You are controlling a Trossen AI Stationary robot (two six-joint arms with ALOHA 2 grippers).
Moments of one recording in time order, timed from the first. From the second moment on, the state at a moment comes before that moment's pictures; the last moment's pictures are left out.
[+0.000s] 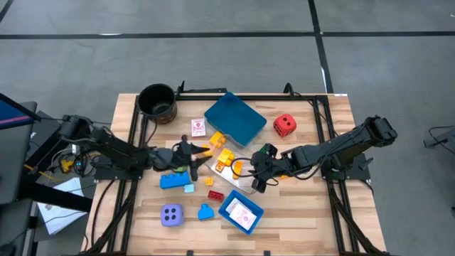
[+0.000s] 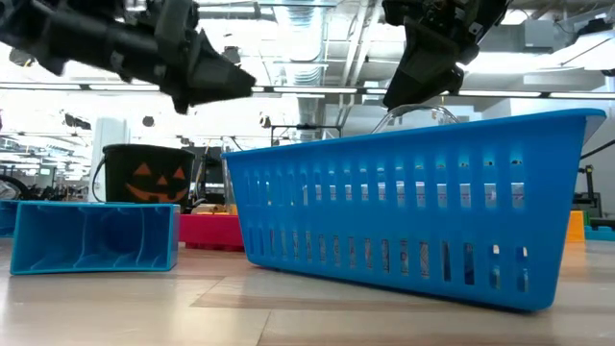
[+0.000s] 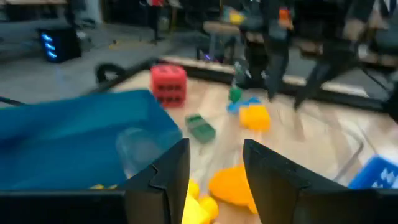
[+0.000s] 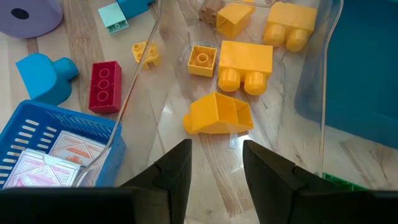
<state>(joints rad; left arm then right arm) -0.22 1.26 0.36 0.74 -0.57 -0.16 0.30 1.49 1.04 -0.49 0.39 0.54</state>
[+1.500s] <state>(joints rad) 0.33 1.52 0.36 0.46 -0.46 -0.50 0.30 1.49 1.04 -0.49 0.39 0.54</state>
